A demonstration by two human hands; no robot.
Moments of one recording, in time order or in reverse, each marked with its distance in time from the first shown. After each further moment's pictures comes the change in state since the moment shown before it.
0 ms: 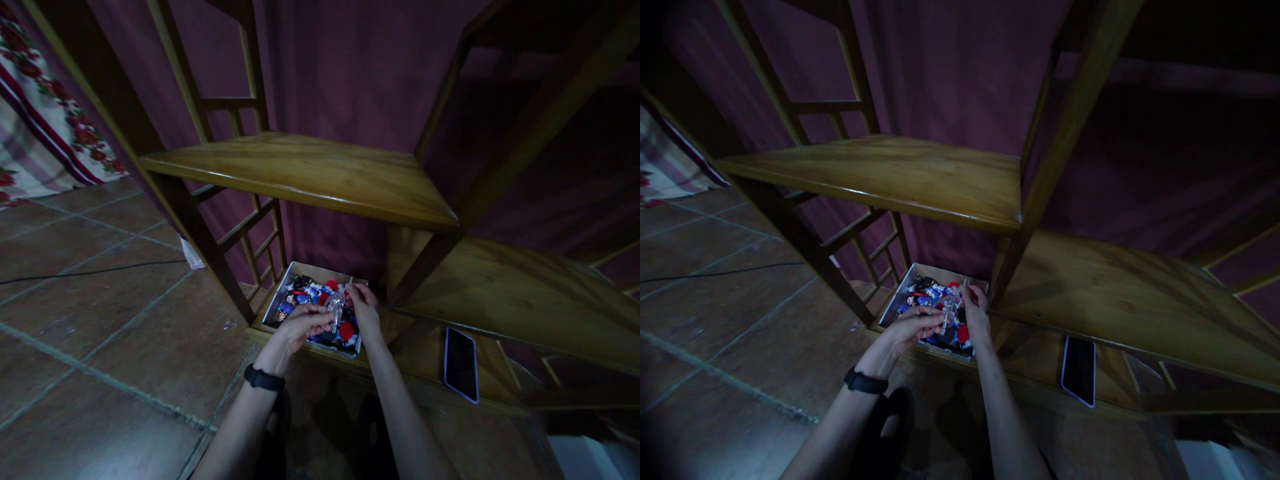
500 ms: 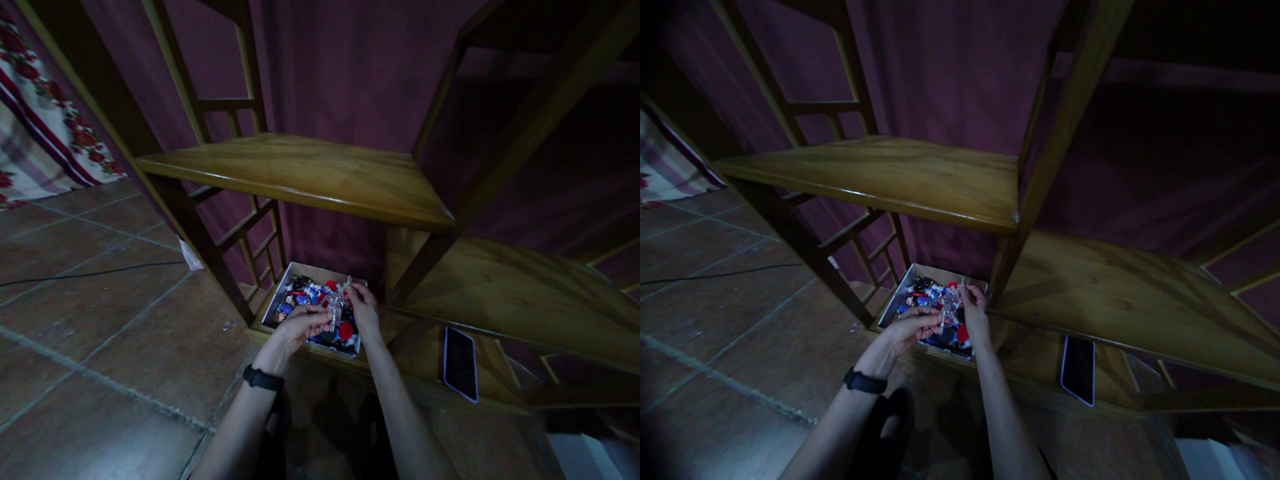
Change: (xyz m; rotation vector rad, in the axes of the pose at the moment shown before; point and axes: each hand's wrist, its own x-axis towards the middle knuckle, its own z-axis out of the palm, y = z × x) left_hand -0.002 0.003 0.000 -0.022 -0.005 -0.015; right_hand 0.006 0.013 -0.001 -0.002 -0.008 -0.010
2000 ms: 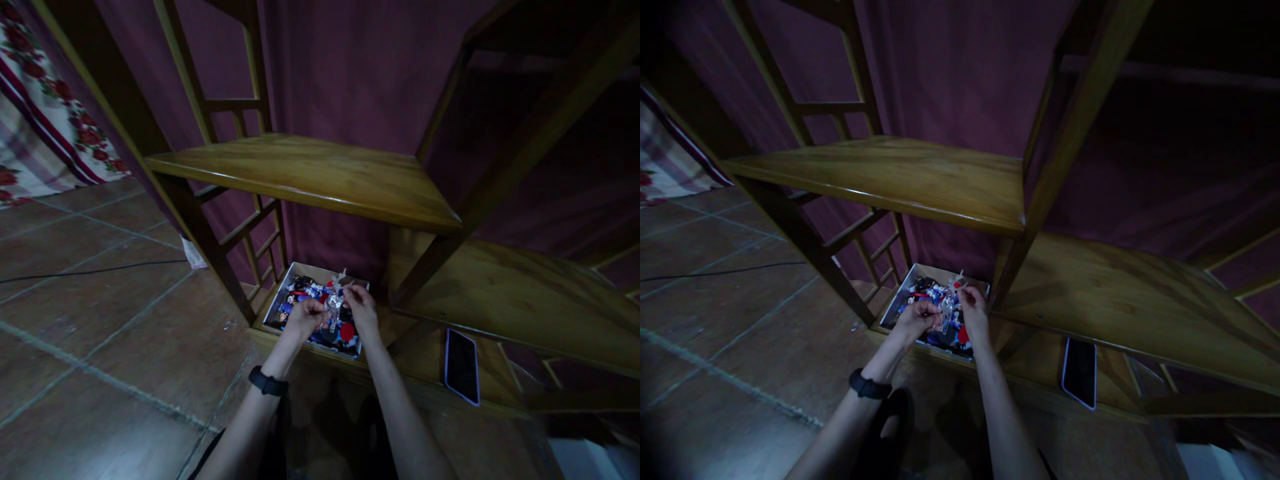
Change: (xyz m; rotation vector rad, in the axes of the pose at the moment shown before) left_hand 0.018 -0.015 -0.002 0.143 0.192 0.316; right_hand -0.005 -0.003 0.006 0.058 -0.040 -0.014
